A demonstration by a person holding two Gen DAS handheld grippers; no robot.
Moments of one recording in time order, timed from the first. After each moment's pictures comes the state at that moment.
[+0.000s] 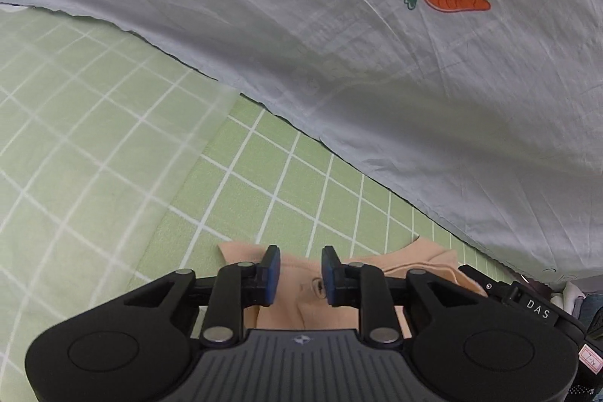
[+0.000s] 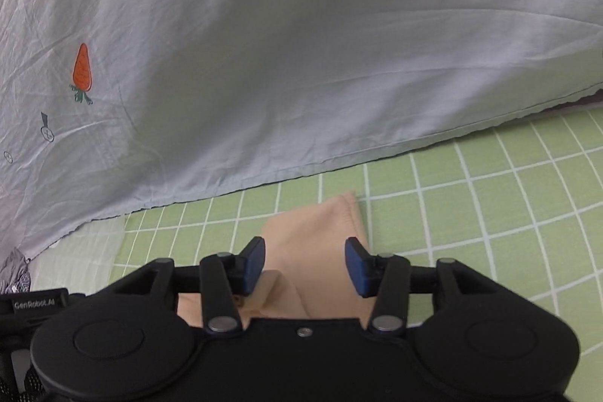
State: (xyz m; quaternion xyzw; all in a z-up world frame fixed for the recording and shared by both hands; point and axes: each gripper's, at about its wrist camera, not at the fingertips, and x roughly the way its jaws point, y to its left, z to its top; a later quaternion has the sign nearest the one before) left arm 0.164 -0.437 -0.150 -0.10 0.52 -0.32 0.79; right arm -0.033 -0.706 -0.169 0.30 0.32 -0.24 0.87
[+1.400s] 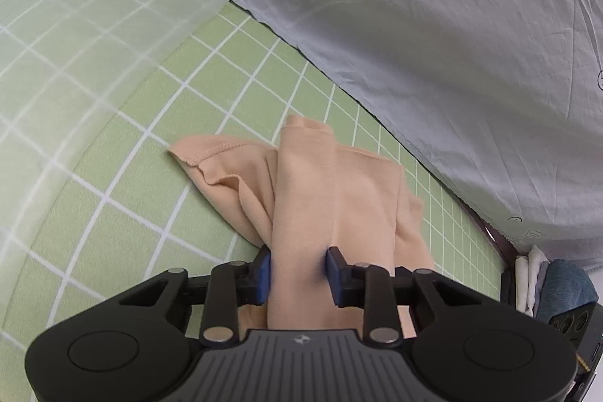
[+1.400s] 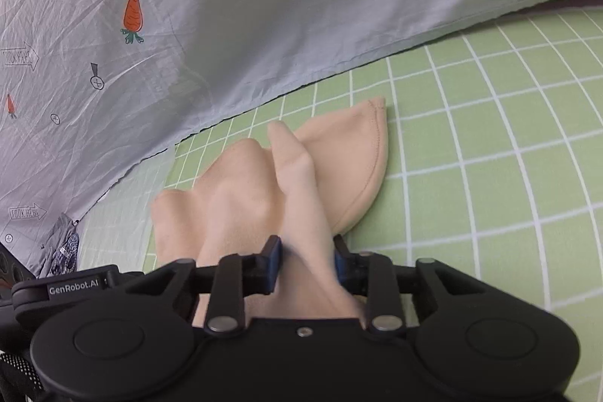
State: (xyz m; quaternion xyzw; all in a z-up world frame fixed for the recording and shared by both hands) left arm 0.098 -0.431 -0.153 -0.13 0.57 -0.35 0.73; right arm -0.088 -0.650 -0.192 0.37 0.35 -0.15 0.85
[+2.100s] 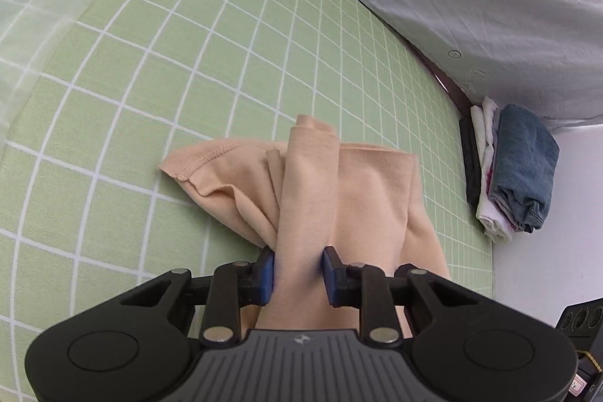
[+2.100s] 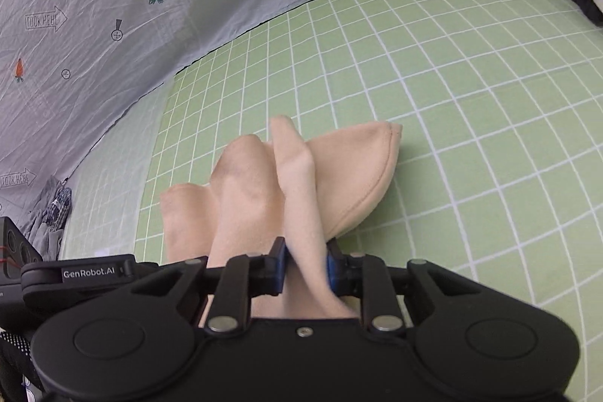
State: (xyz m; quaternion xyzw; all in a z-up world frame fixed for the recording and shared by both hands) left arm -0.057 -0.321 -0.140 -0.06 0.63 -0.44 0.64; right arm -0.286 -0.490 -0.122 0.37 0.36 -0.26 0.81
